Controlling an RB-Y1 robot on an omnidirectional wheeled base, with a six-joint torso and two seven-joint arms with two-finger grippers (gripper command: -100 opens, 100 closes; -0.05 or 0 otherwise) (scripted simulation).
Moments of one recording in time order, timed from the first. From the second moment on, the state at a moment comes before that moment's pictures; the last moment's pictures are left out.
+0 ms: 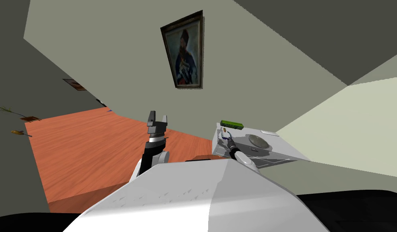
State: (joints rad) left arm 0.48 -0.01 -0.06 -2.36 -0.11 -0.41 0.10; right arm 0.23 -0.51 0.18 -1.28 1.24 0.21 1.18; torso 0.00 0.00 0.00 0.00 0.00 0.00
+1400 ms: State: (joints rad) left arm 0.48 -0.01 -0.06 -2.36 -0.11 -0.41 0.10; right arm 0.21 -0.48 0.18 -1.26 1.25 0.24 1.19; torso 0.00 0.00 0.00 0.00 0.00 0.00
